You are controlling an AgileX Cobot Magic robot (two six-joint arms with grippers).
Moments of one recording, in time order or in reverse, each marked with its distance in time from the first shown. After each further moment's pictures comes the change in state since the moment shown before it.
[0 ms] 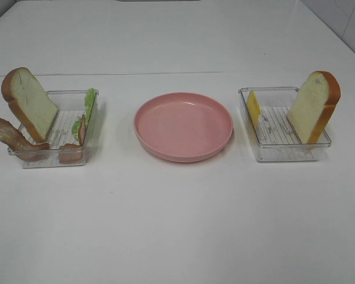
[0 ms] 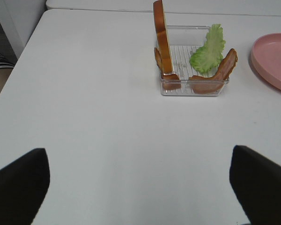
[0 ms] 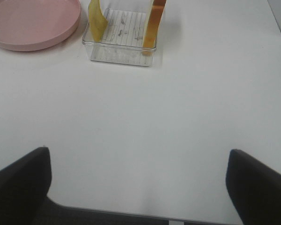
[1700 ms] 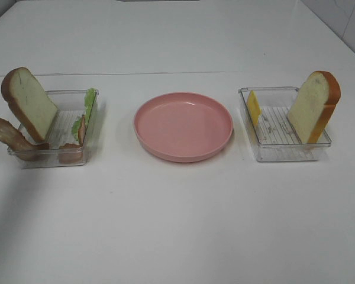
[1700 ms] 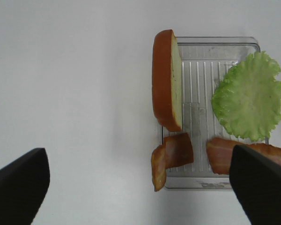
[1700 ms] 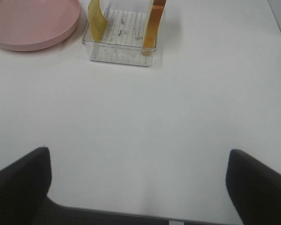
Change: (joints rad) left arm 0.000 1.643 -0.834 -0.001 -0.269 -0.019; right arm 0.000 0.000 0.000 0.000 0.000 0.000
